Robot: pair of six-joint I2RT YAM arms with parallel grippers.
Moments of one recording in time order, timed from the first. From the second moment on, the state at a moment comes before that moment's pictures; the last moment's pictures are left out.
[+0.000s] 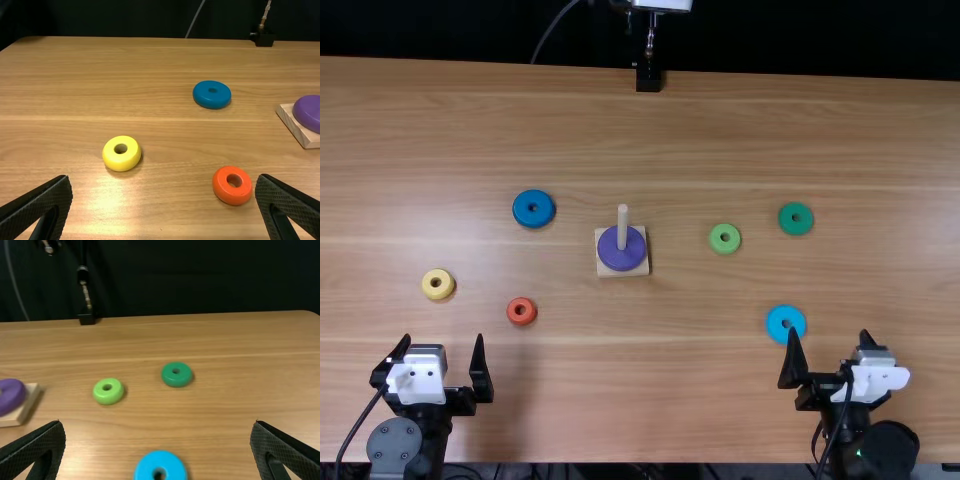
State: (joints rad) left arm -0.03 0.01 0.10 -0.37 -0.03 -0.05; right arm -0.04 0.09 0.19 -0.25 -0.03 0.00
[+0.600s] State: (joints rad) left arm -0.03 0.01 0.10 -0.38 -0.03 -0.05; right arm -0.05 0.02 0.08 -0.24 -0.03 0.00
